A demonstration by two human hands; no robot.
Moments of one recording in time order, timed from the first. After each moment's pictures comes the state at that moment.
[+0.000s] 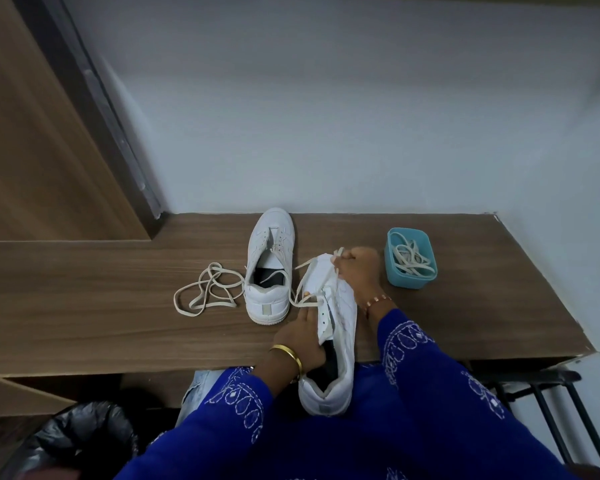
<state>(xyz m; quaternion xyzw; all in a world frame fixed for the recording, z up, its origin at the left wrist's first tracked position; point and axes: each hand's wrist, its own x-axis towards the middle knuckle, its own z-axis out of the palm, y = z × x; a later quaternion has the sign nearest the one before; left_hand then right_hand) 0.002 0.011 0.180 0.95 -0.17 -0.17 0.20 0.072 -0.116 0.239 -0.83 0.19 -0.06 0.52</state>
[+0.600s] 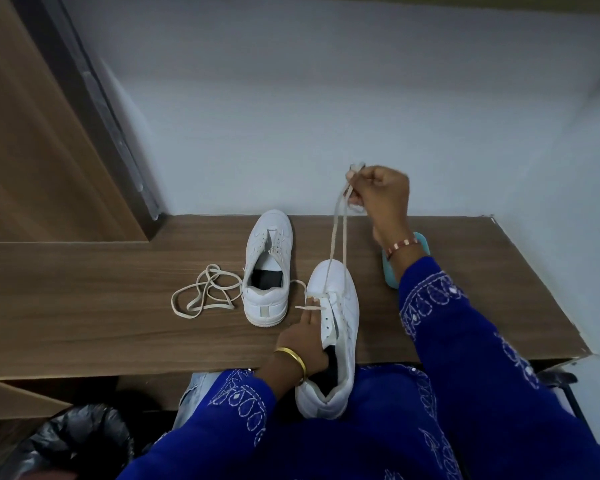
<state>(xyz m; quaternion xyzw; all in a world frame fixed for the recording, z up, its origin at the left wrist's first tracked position) 0.003 0.002 0.177 0.95 -0.17 -0.18 0.17 0.100 -0.125 0.353 -0.74 0.06 -0.21 0.64</state>
